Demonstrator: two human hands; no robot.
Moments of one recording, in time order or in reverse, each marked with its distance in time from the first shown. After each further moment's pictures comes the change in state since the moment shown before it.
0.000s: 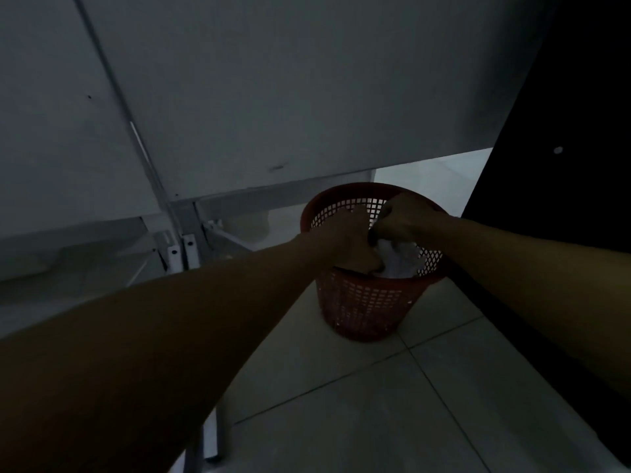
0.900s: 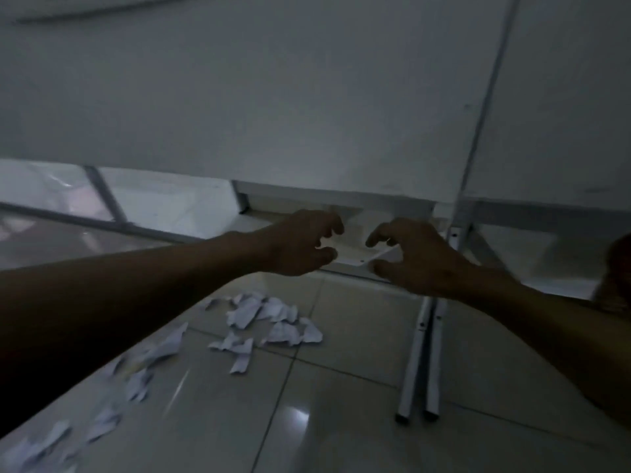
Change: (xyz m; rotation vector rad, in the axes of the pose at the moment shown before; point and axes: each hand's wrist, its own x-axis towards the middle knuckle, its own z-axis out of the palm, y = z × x) left_hand -0.352 -0.177 -0.139 0.237 0.238 -0.344; right_hand -0.135 -0.254 0.150 0.024 -0.186 -1.024
